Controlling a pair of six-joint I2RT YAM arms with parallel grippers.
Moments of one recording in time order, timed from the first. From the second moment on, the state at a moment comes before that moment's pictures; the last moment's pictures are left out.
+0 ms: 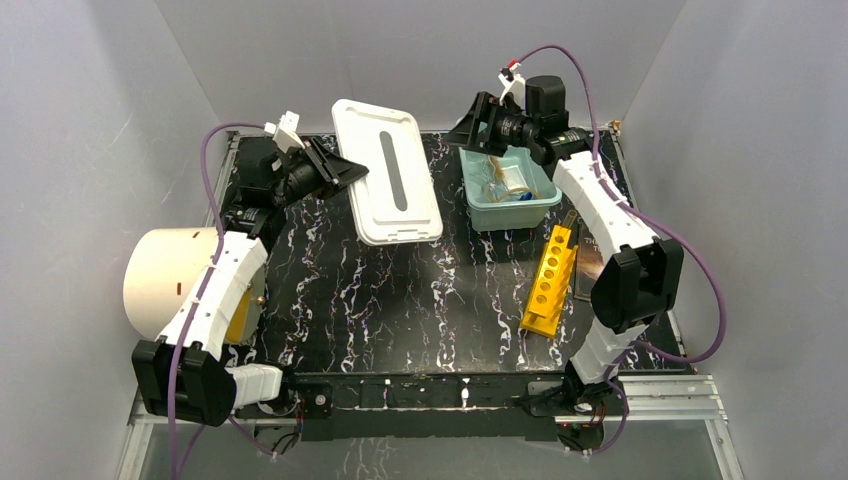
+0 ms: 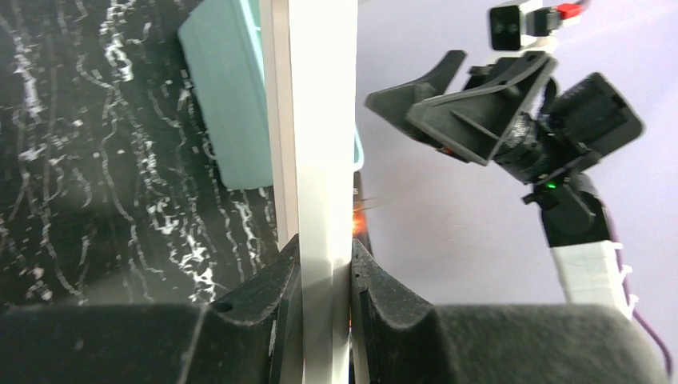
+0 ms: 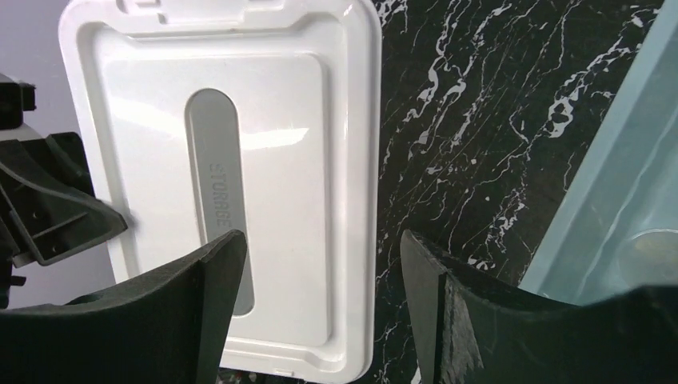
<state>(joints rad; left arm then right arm) -0.18 1.24 1.14 -0.14 0.55 -0.89 0.33 1.73 1.70 -0.38 -0.61 0.57</state>
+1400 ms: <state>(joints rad) -0.46 2.15 1.75 0.22 0.48 -1.26 0.10 1.67 1.62 -0.56 -0.07 0.38</state>
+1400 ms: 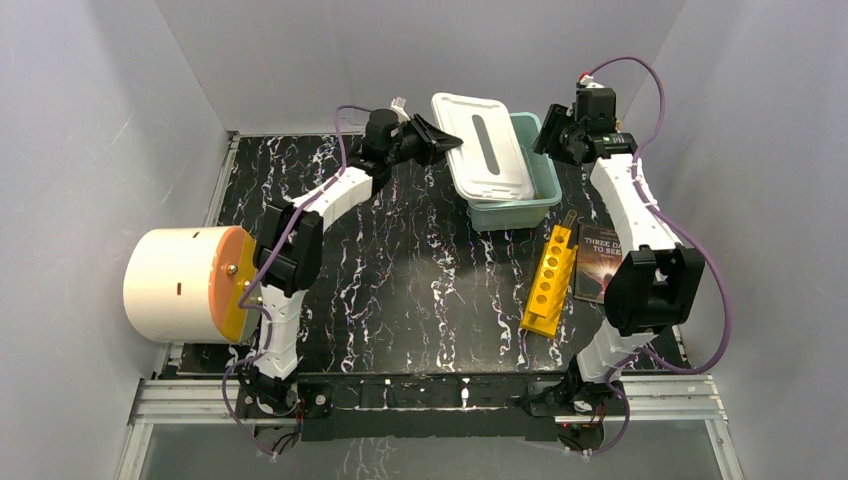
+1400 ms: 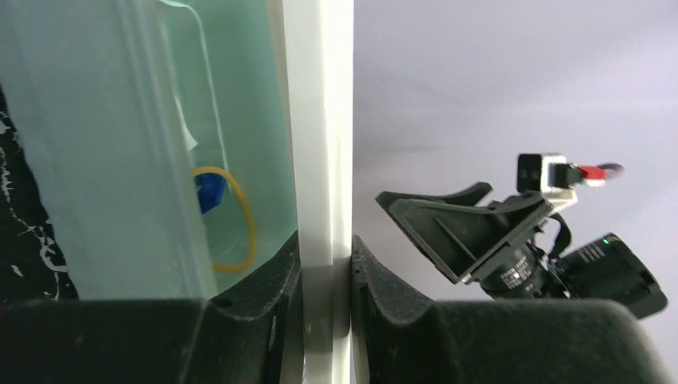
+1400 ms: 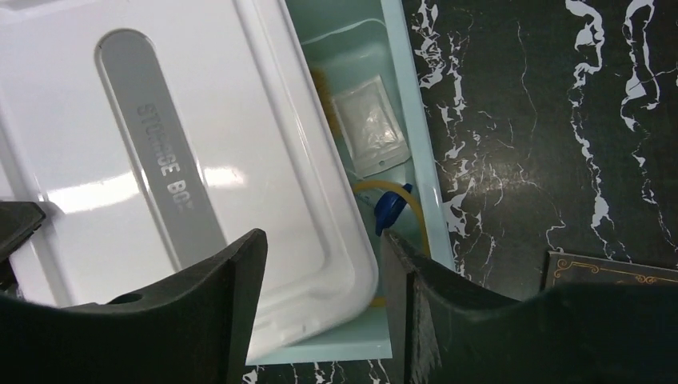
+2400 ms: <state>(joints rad) -0.43 2.24 1.89 0.01 0.47 -1.26 0.10 1.80 1.68 -0.59 -0.05 0.22</state>
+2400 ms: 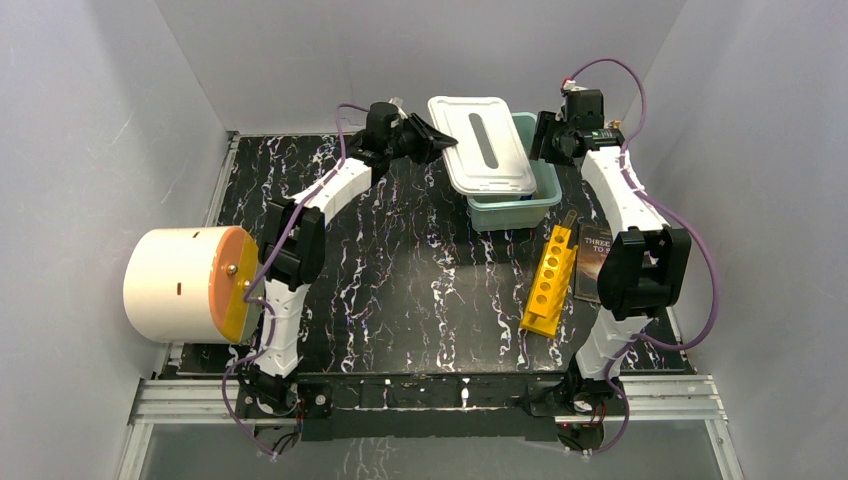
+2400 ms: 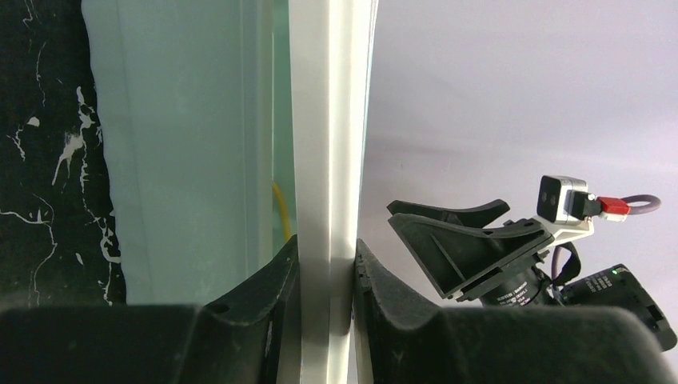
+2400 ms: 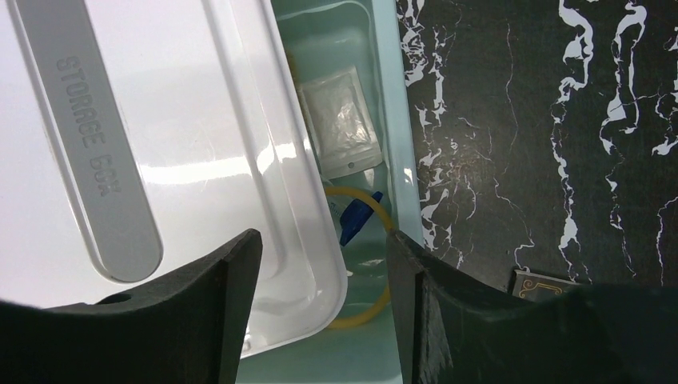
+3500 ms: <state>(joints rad) -0.42 2.33 1.99 -0.21 0.51 -1.16 0.10 1.84 1.69 -0.60 -0.04 0.18</state>
